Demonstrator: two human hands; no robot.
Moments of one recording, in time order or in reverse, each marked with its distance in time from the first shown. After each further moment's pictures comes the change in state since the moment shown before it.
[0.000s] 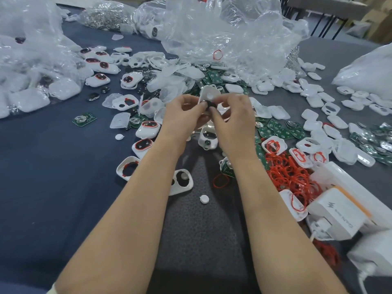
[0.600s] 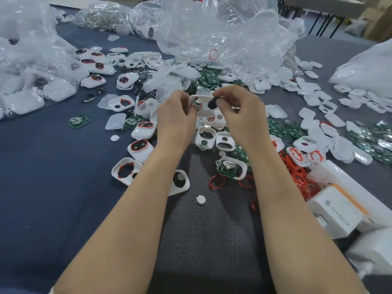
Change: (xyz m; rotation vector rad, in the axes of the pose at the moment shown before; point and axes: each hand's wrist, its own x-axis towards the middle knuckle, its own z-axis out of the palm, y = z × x) left_hand 0.004 -0.006 -0.005 0.731 0.176 0.375; right_hand 0.016 0.002 -0.024 0.122 -0.104 -0.010
